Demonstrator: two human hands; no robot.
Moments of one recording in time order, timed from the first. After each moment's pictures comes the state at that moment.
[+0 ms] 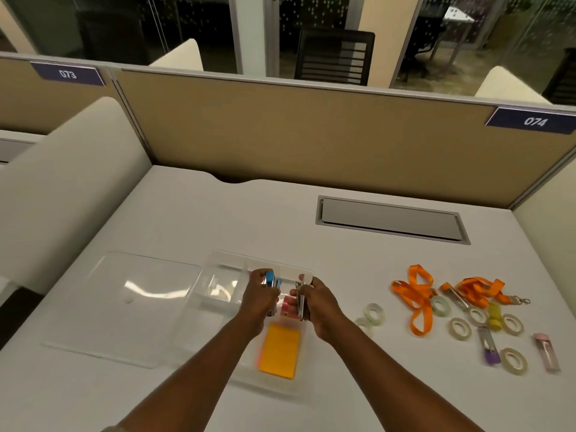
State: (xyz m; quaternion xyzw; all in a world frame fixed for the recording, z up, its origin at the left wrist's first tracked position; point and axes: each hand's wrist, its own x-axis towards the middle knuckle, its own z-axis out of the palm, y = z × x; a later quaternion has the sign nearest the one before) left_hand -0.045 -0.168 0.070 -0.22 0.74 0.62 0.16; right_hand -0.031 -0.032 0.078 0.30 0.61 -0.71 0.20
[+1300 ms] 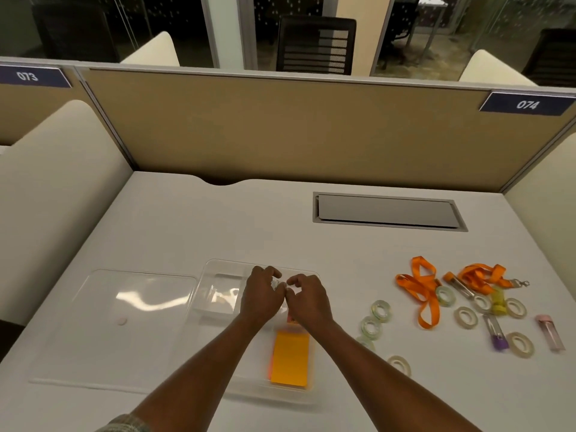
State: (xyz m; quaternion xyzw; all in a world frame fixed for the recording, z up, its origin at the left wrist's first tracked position) left_hand -0.082 -0.187 0.054 0.01 0.92 0.39 0.05; right_hand -0.052 -0.066 0.046 0.13 0.90 -0.42 0.03
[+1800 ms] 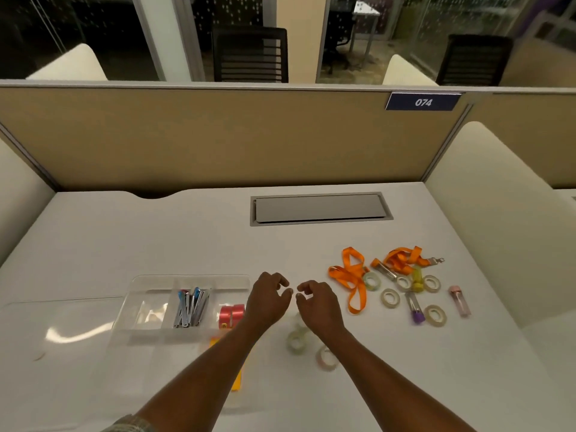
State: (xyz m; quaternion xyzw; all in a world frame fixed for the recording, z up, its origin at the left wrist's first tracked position) left_hand -0.047 -0.034 0.061 0.11 0.91 0.38 0.10; right_hand 0.011 0.096 0.052 0.21 0.89 -0.40 -0.01
